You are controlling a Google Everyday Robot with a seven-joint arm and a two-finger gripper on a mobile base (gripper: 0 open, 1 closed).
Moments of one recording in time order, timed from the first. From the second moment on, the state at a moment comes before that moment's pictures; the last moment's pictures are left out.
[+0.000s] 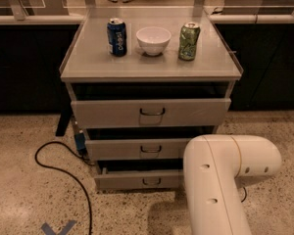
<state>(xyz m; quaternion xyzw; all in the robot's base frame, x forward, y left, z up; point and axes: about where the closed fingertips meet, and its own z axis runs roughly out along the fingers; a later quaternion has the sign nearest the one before) 0.627 -0.213 0.206 -0.62 0.72 -0.12 0.29</state>
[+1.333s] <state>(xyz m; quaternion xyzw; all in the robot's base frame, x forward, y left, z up) 0.616 -0.212 0.207 -0.61 0.72 -0.12 0.30</state>
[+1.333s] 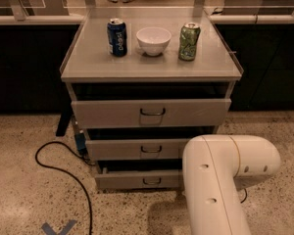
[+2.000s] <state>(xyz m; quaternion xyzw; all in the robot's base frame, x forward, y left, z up) 0.616 -0.212 0.207 -0.61 0.72 -0.12 0.30</state>
